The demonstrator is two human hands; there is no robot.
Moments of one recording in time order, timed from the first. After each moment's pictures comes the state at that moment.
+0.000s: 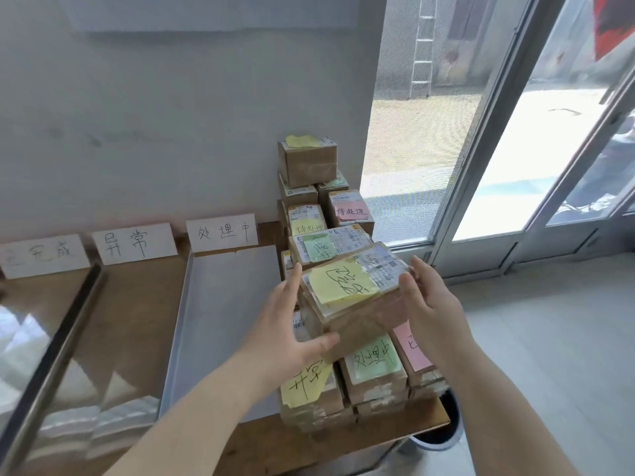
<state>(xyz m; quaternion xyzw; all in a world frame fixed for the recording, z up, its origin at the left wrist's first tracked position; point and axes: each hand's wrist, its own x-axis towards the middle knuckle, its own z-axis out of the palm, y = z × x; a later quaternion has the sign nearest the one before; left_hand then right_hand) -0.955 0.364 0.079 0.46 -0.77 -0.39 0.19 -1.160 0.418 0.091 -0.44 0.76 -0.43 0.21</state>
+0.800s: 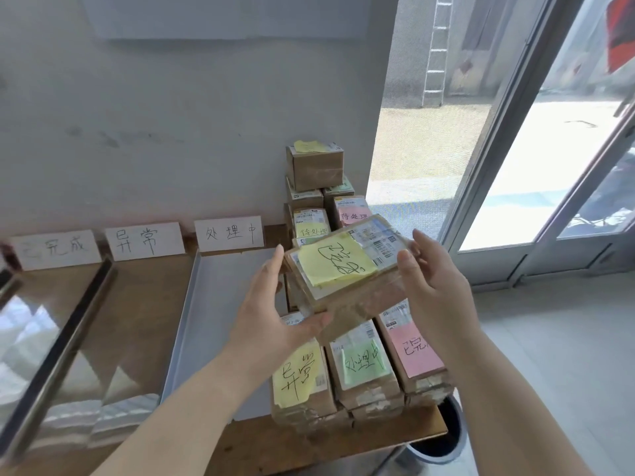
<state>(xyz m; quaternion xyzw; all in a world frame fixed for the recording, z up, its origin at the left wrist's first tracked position) -0.952 0.374 0.100 0.47 -0.72 -0.36 0.35 -1.157 0.415 0.125 -0.48 0.69 -0.51 0.19</state>
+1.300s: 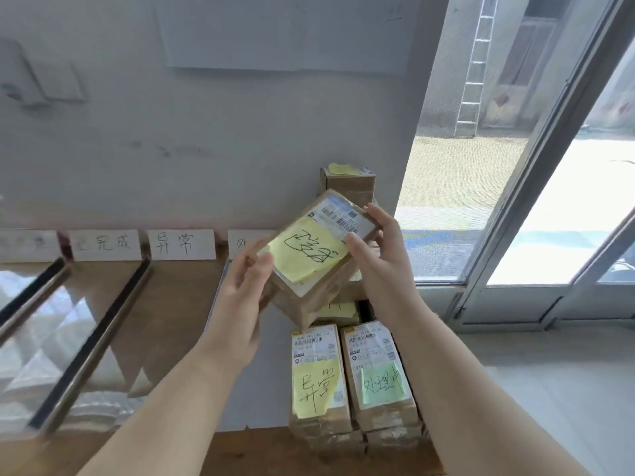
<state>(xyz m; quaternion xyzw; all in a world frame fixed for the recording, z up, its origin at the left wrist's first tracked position) -0.915 0.357 0.118 0.37 -0.49 -0.57 0.55 -1.094 0.352 0.144 -0.51 0.49 -0.62 0.34</state>
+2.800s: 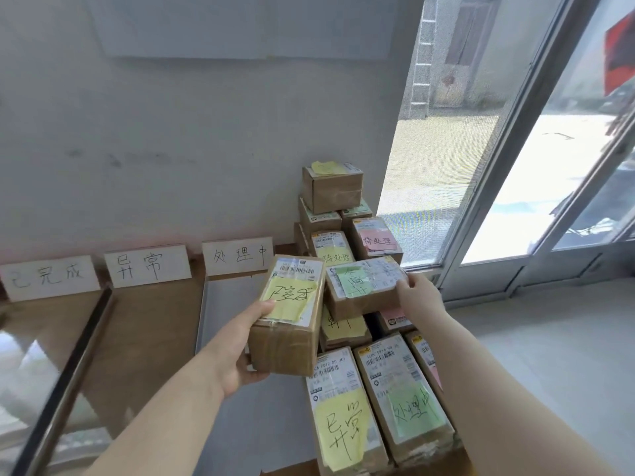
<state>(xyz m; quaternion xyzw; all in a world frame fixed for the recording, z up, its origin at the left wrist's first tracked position) -0.879 0.268 0.069 0.56 -0.34 -0.71 0.26 -1.163 0.278 0.060 -0.37 0.84 -0.33 0.23</state>
